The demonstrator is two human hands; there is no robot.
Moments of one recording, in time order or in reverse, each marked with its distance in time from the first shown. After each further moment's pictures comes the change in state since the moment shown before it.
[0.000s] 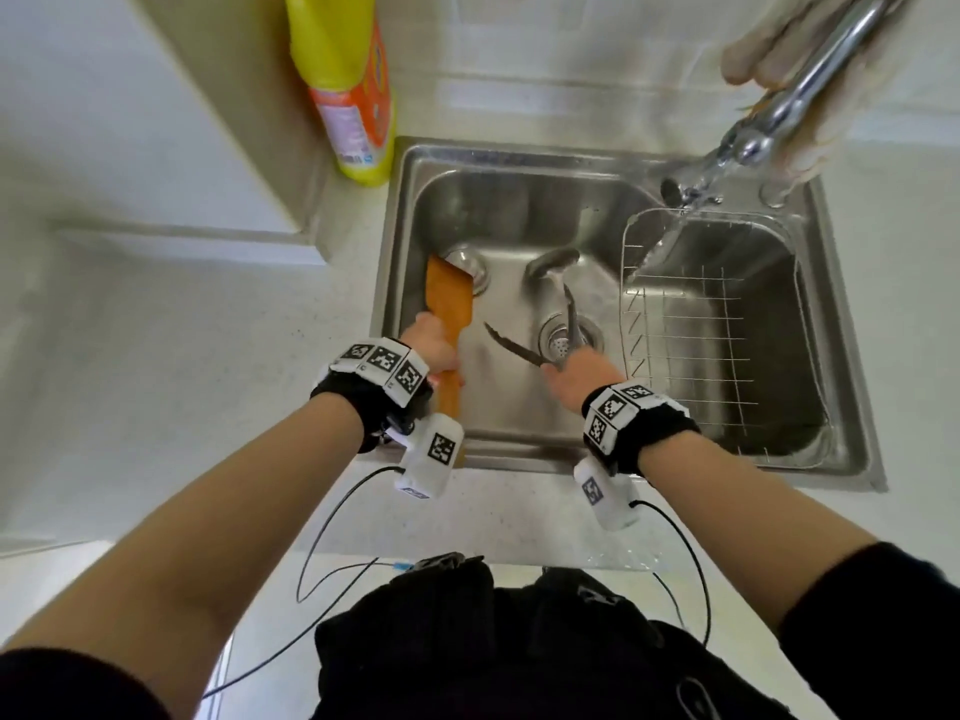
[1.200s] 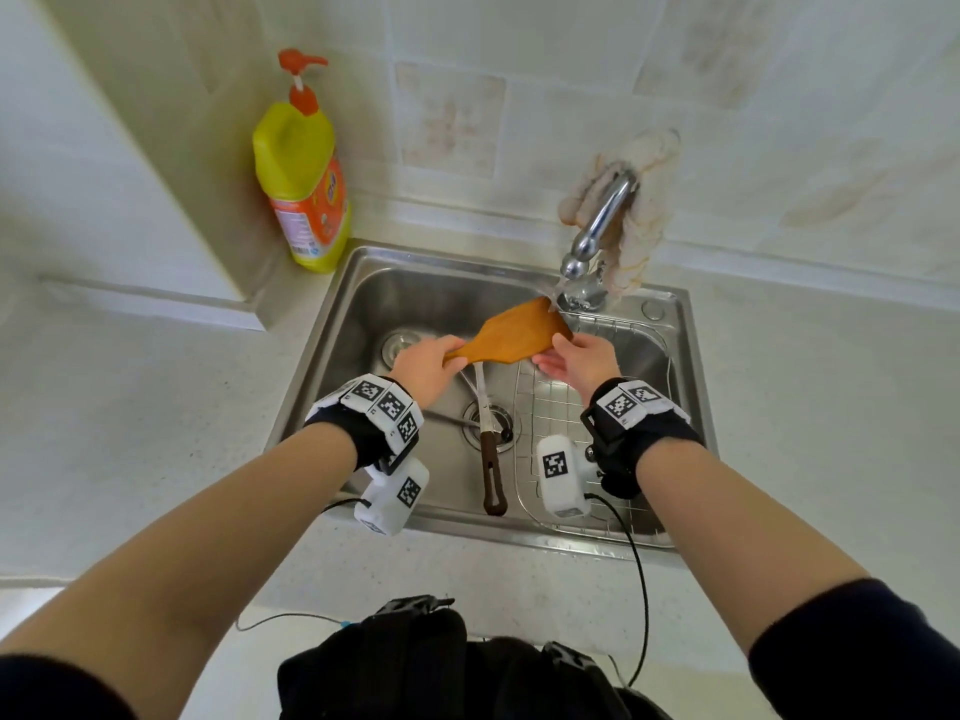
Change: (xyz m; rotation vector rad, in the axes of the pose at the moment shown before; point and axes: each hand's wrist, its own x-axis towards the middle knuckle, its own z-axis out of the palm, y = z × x) left_hand -0.007 -0.021 0.040 0.452 0.133 0.413; right_hand 0.007 0.023 0.003 1.266 -0.056 0.107
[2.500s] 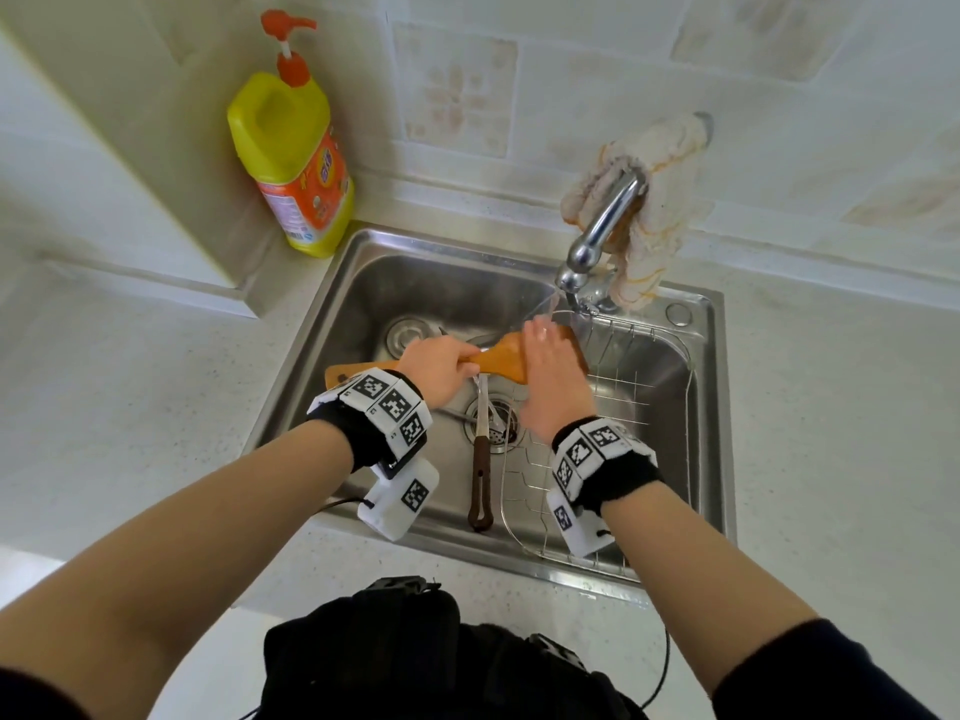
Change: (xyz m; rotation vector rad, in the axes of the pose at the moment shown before) left_hand -0.020 0.028 -0.013 0.169 -0.068 0.094; right_hand -0.023 0.041 0.010 -1.503 -0.008 -0.608
